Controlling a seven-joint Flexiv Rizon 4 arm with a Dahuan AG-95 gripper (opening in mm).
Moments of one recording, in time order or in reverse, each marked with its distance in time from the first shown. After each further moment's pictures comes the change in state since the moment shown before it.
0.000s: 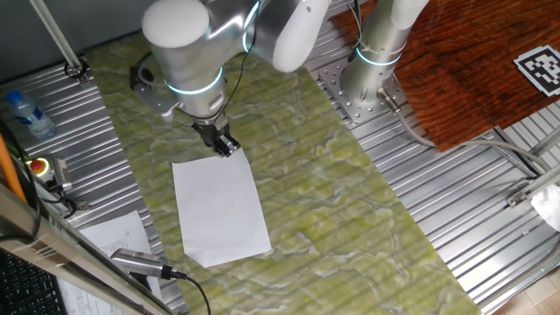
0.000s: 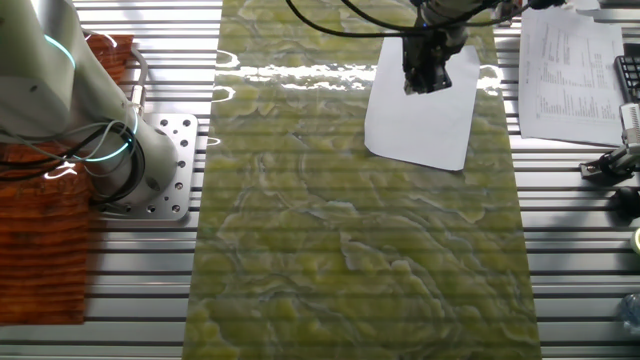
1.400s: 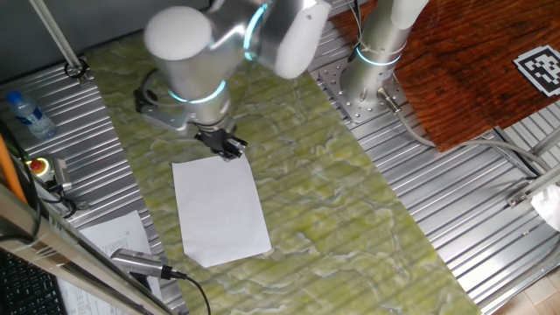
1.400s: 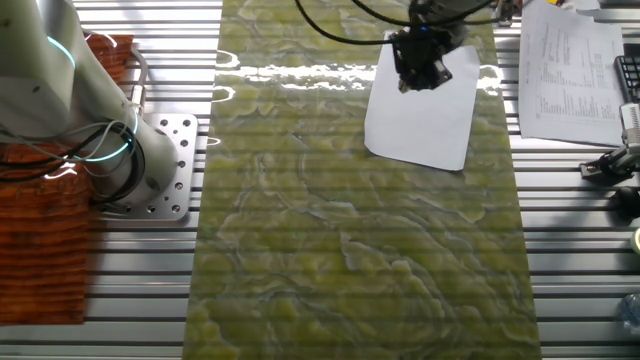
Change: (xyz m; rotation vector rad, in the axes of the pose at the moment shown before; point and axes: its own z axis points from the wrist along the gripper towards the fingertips) arm 0.014 0.021 0.011 -0.004 0.013 -0.249
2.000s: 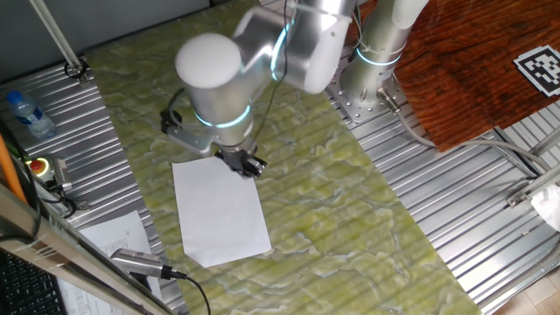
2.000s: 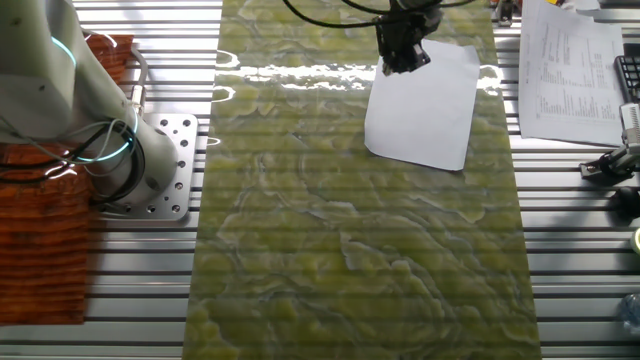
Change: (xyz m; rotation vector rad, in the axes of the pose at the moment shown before) arm -0.020 0.045 0.025 -0.001 -0.005 0.024
